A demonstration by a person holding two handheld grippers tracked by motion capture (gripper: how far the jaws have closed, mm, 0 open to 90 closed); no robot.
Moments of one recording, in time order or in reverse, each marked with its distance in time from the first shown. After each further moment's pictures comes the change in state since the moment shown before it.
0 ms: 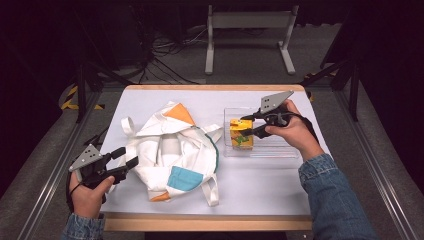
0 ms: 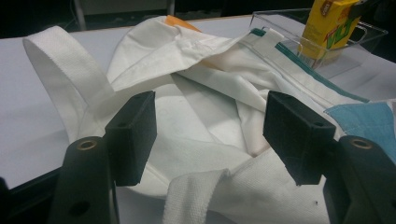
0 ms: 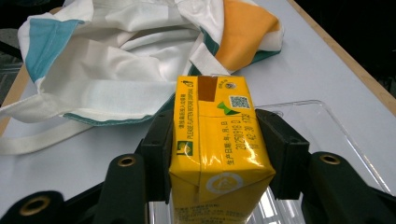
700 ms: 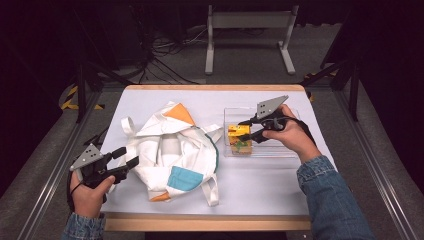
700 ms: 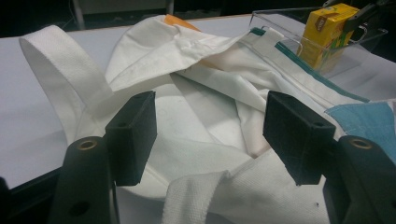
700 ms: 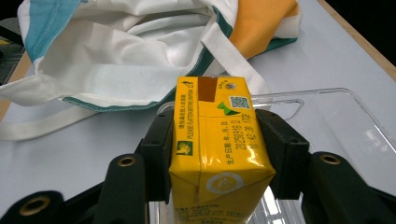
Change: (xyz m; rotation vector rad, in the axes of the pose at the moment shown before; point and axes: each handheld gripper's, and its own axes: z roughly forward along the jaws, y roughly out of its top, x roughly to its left) left arm 0.000 0.000 0.002 0.005 -0.003 0.003; right arm 0.002 -0.010 0.013 0.022 0.032 -0.012
